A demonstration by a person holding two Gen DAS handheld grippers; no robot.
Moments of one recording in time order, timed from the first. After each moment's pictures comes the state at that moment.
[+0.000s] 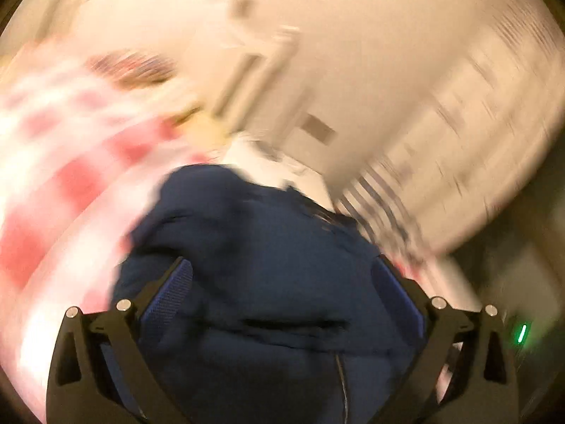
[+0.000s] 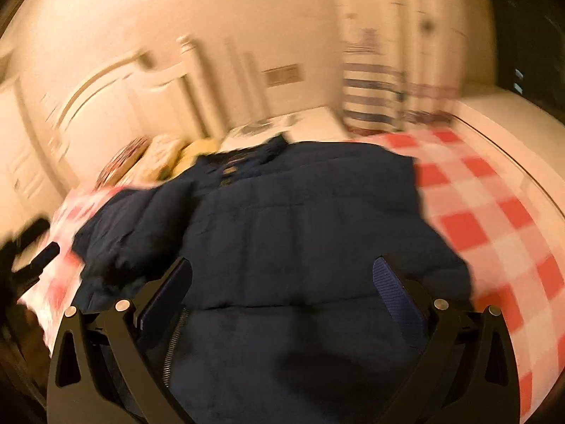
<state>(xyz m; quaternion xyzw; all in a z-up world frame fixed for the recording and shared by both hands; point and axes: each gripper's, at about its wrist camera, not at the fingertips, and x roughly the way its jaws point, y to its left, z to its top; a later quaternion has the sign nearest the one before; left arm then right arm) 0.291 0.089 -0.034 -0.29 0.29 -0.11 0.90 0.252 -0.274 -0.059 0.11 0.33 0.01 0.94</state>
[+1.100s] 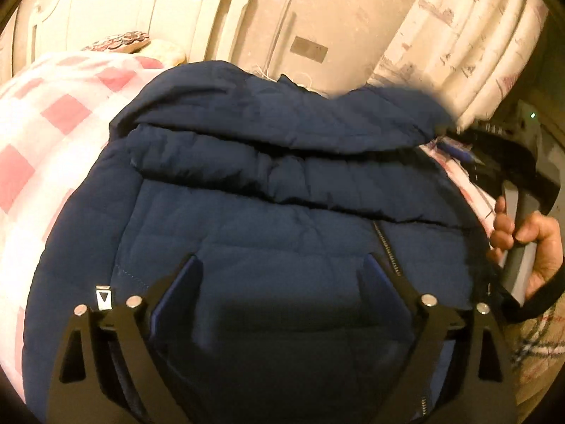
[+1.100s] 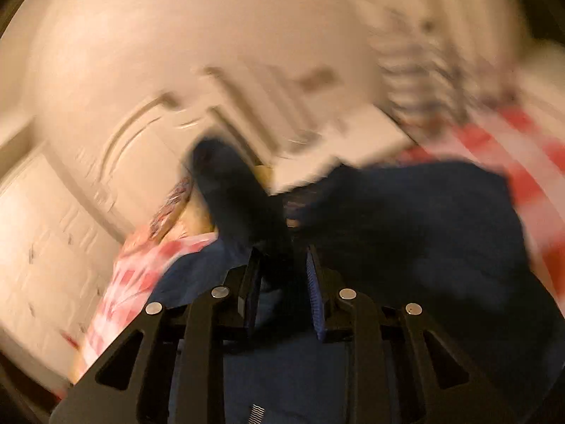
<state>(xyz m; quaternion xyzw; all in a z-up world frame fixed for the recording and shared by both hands) 0.258 0.009 -0.107 -0.11 0.39 -0.14 0.90 0.338 -0.312 -0.058 0.28 0.32 0.08 0.90</state>
